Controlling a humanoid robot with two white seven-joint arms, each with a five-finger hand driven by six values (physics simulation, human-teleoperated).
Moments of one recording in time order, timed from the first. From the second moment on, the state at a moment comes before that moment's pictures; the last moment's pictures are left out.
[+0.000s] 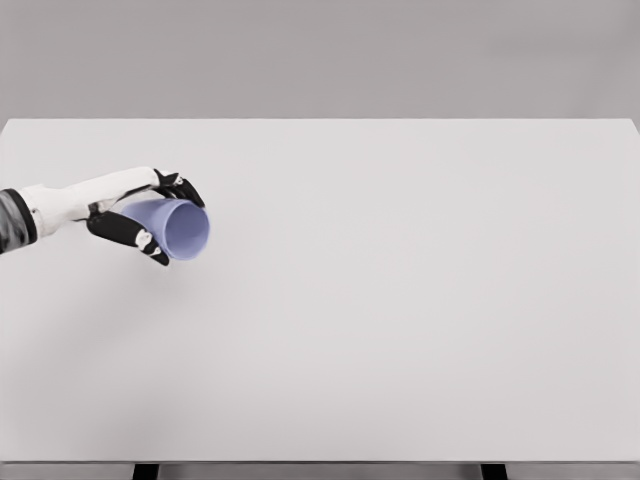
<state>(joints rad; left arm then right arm) -0.81 1.12 -1.05 -1.76 0.47 0.00 -0.29 -0.10 0.00 -0.32 0.30 -0.75 -0.19 0.61</state>
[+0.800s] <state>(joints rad) -0.64 0.97 -0.99 -1.66 1.05 -0.16 -0.29 -0.10 0.00 -0.32 0.30 -0.75 -0.19 0.61</state>
